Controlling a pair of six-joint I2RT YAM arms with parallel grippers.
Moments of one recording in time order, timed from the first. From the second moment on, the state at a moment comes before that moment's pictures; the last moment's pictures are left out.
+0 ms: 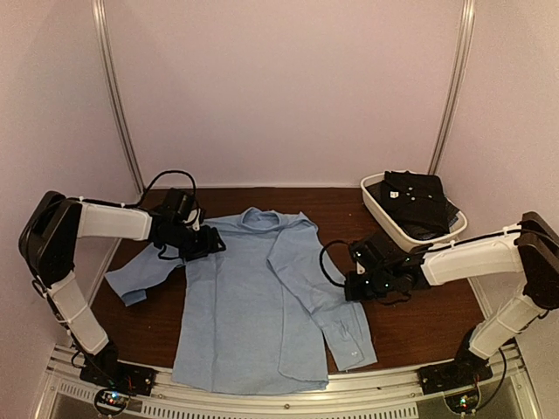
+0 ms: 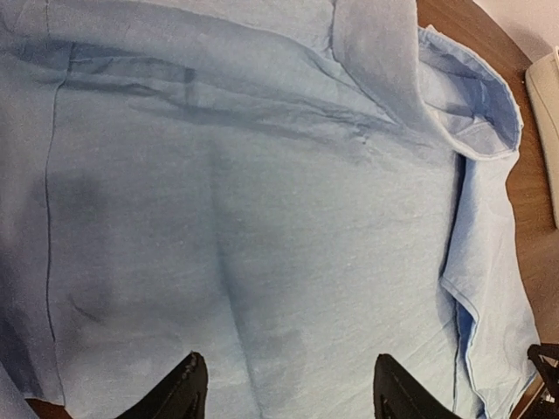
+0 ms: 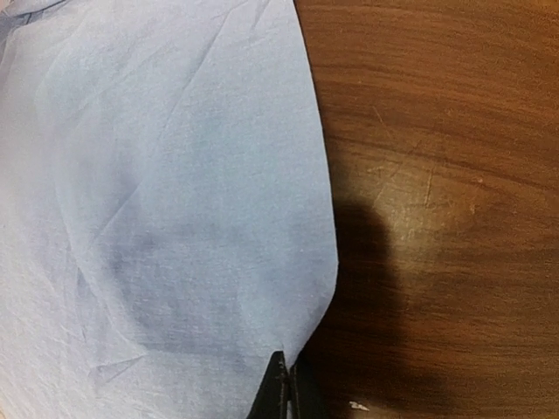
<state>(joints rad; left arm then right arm) -0.43 1.73 0.99 -0.18 0.22 -0.56 0.81 1.51 0.72 -0.18 0.09 0.68</state>
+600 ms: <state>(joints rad) -0.41 1.78 0.95 -0.17 0.19 -0.57 0.44 1.35 0.90 -0.44 0.29 0.48</state>
